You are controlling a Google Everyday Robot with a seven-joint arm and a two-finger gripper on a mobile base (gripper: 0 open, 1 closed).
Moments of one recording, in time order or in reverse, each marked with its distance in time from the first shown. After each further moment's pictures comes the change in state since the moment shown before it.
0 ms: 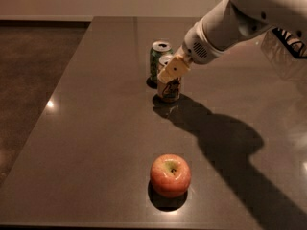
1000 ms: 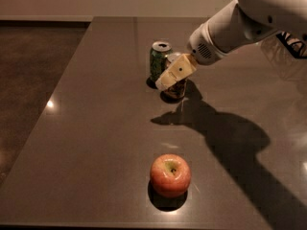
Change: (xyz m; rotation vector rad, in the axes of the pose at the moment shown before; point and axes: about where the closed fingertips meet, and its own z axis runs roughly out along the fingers) arm 0.006 -0.011 0.001 0.005 -0.037 0.026
